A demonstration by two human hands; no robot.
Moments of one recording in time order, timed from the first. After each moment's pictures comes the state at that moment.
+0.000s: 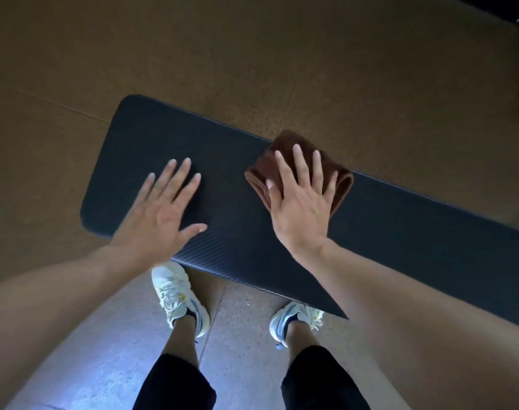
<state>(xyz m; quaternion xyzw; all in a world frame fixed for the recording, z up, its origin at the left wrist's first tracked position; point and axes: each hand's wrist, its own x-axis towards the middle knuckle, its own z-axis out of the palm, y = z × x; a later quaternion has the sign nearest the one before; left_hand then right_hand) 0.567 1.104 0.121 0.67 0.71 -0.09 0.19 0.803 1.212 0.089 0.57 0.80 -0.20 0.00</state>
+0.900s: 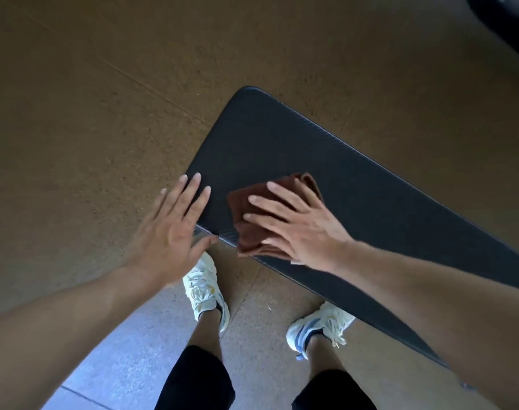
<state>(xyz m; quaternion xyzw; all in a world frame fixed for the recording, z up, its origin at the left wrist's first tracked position) 0.462 1.001 0.109 0.60 0.77 -0.05 0.22 0.696 1.175 0.082 0.09 0.99 -0.12 0.07</state>
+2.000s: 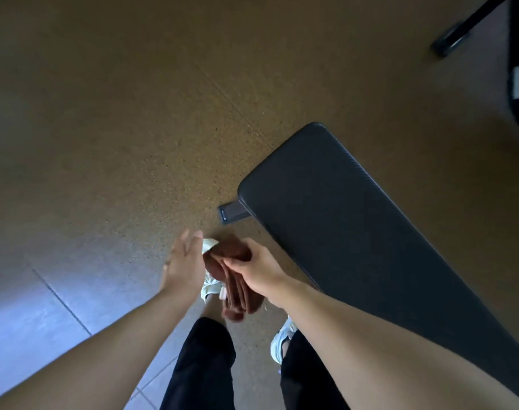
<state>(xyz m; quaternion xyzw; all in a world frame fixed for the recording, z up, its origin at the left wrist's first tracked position) 0.520 0.923 0.203 -0.11 0.86 0.29 0.40 0.613 1.033 0.162 0.41 0.58 -0.65 0.26</state>
